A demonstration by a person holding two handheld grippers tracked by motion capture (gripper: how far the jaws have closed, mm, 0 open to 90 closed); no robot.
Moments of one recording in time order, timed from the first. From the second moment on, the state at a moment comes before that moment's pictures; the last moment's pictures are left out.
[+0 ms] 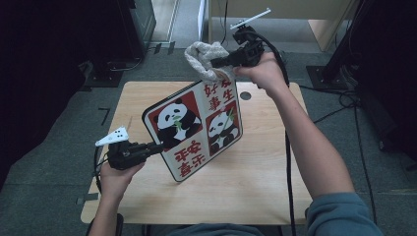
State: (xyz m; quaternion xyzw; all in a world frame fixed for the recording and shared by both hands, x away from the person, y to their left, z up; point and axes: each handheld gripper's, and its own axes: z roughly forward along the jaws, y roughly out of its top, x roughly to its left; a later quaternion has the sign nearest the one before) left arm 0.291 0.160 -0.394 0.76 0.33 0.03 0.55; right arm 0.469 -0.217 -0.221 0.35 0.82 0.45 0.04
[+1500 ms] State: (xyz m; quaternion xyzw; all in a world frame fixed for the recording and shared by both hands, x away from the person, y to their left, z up) left arm 0.290 0.160 -0.394 0.76 0.34 0.04 0.55; right arm 0.483 -0.275 -0.237 0.41 0.80 0.43 0.10
